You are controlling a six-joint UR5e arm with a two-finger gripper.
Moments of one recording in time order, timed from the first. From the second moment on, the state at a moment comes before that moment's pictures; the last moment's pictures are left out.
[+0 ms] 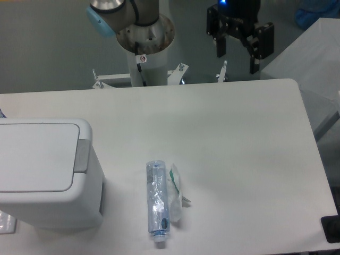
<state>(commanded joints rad) 2.69 -1.56 -1.39 -1.44 1.47 1.56</state>
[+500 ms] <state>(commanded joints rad) 2.66 -1.58 -1.38 -1.44 1.46 1.37</state>
